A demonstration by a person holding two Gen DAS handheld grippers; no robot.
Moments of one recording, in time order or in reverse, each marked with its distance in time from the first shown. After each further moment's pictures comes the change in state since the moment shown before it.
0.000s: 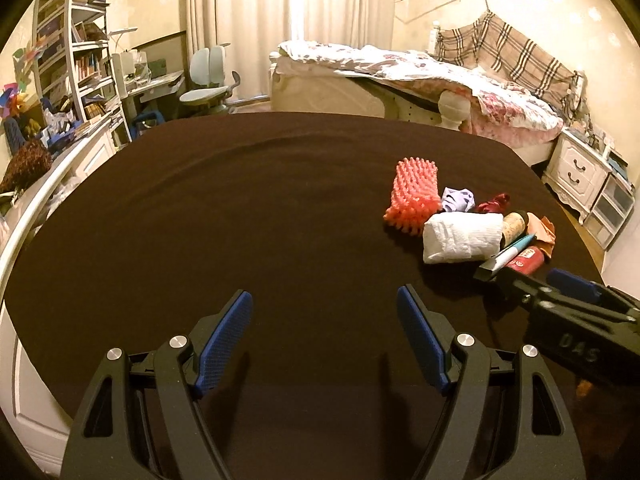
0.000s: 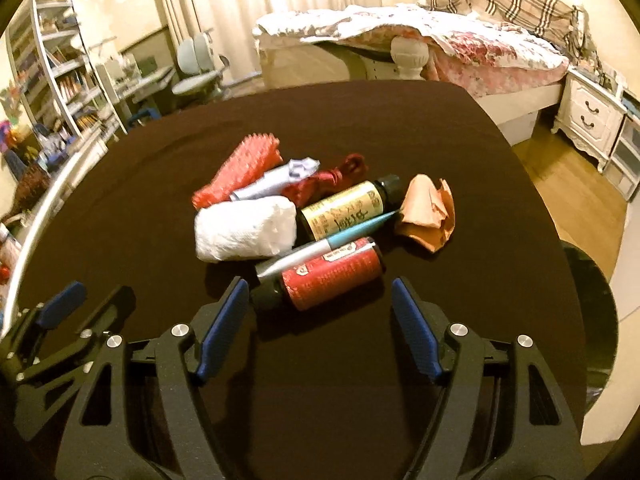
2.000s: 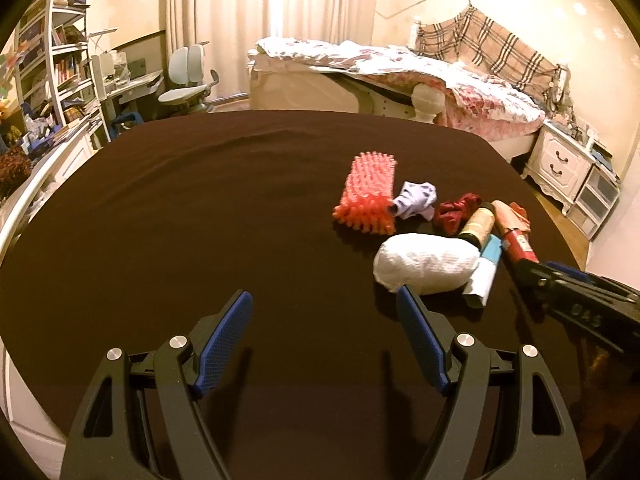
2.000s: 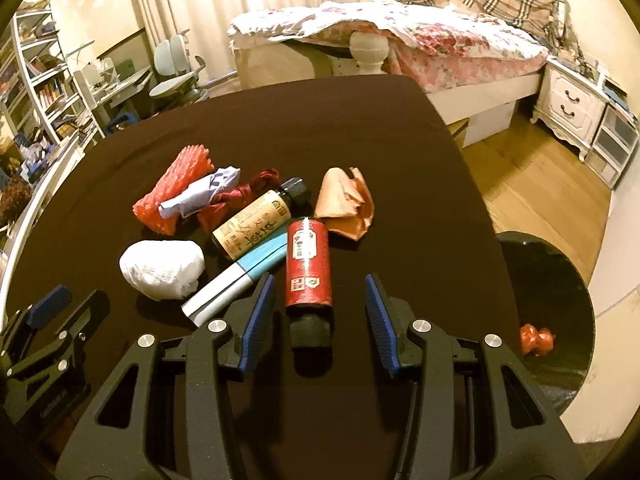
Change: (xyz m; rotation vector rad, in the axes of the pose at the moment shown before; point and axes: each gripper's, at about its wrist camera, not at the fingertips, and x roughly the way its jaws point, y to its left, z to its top) left arm 0.003 -0.024 0.002 0.035 0.011 -0.067; right arm -0.010 -0.047 -0.001 0.034 0.006 -0.048
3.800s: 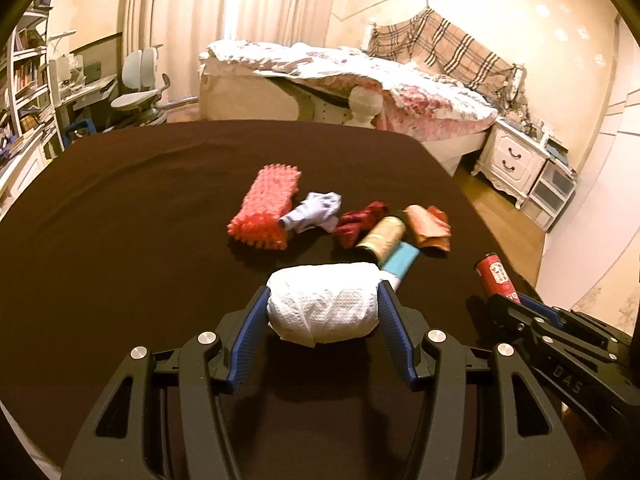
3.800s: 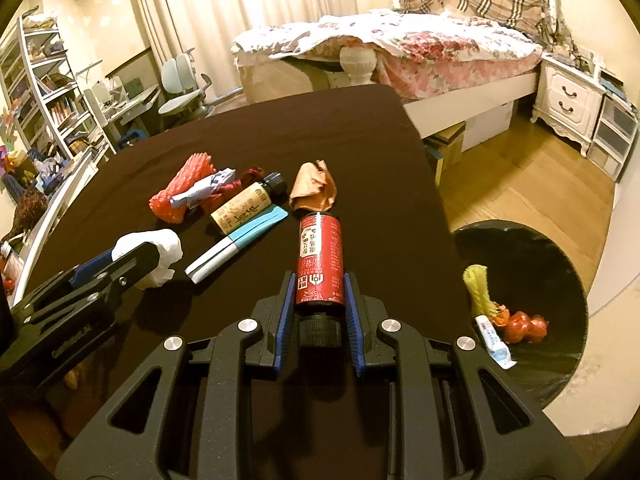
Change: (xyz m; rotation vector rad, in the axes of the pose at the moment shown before) left arm -0.013 -0.052 0.015 0.037 -0.008 -0.183; right arm -0.048 -0.040 -0.026 0.043 -0.071 0.042
